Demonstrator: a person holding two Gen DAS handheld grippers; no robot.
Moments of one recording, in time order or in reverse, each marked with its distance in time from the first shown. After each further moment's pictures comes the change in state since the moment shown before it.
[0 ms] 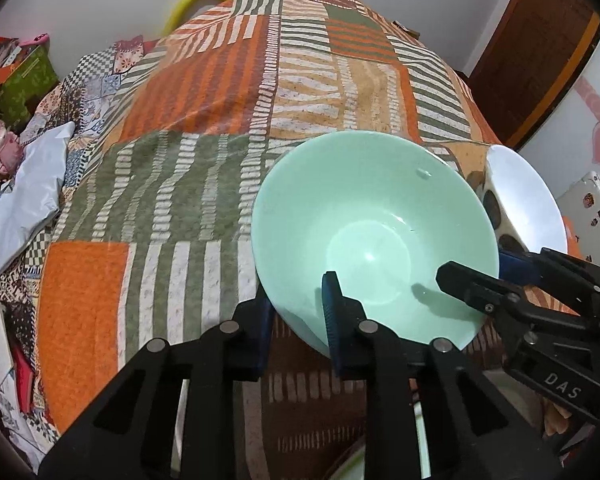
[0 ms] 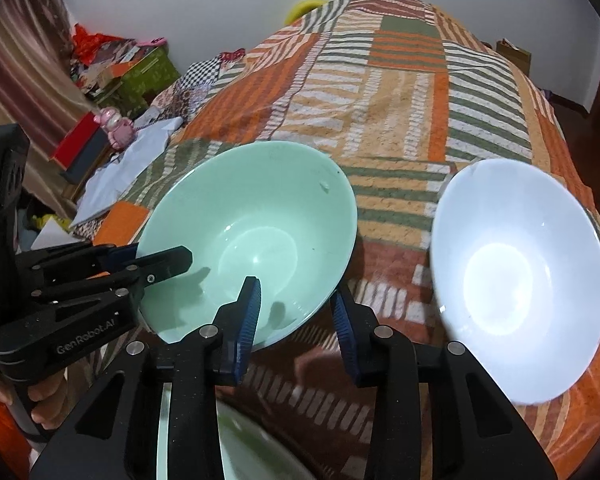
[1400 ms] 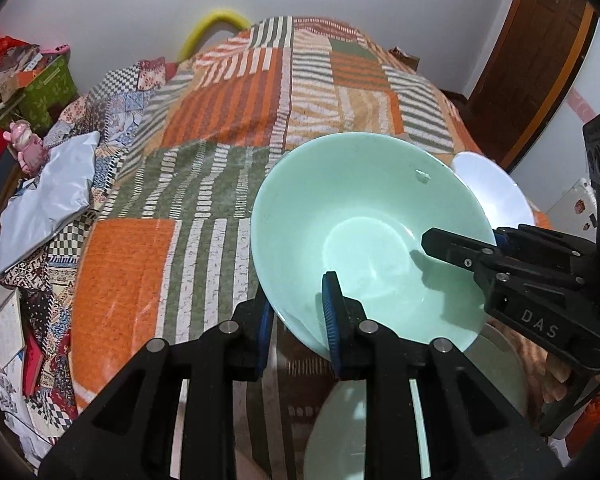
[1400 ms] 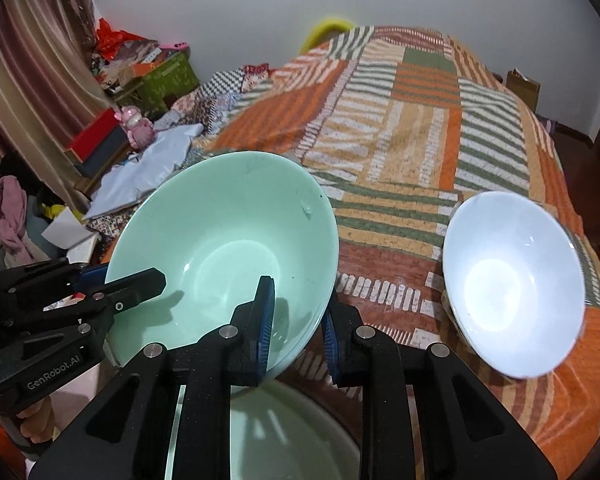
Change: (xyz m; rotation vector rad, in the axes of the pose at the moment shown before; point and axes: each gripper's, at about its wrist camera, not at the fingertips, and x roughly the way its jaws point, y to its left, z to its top) left arm -0.068 -0.001 -0.037 -0.018 -0.111 0.021; right arm -0.036 0.029 0.000 -0.071 -0.087 -0.016
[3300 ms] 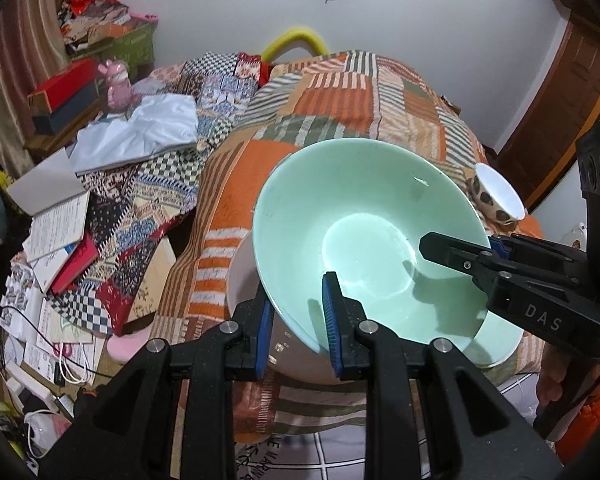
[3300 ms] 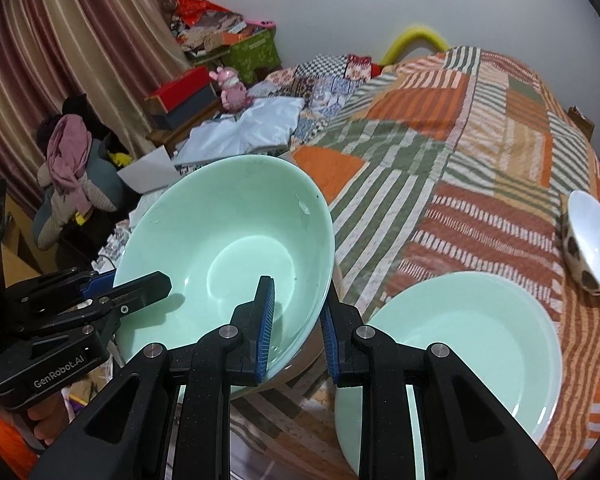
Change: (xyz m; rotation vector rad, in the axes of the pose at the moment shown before) left arm -0.133 0.110 -0.153 -0.226 -0.097 0.063; right arm -0.011 0.157 -0.067 -0.164 0.052 0.140
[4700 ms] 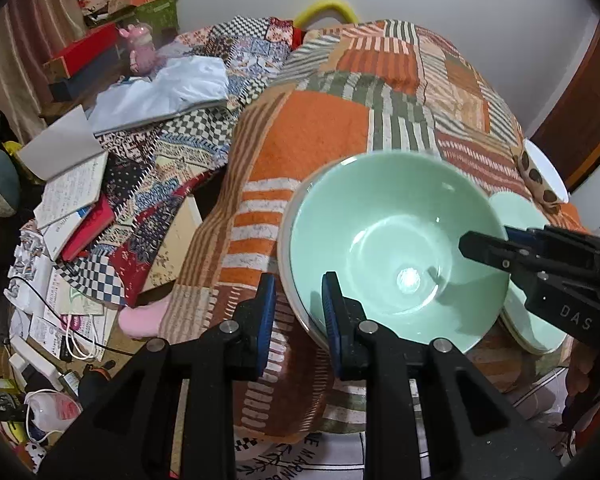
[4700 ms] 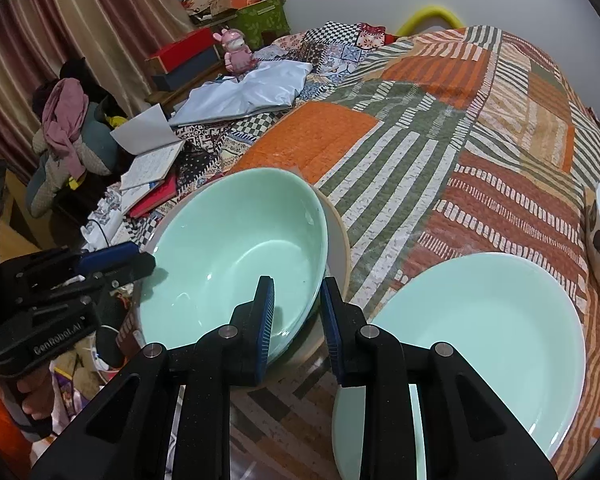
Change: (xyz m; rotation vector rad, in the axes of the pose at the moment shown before) left arm 0.032 0.031 -0.019 -0.045 0.085 0.090; right arm 0.026 -0.001 -0.007 -0.037 0.088 0.000
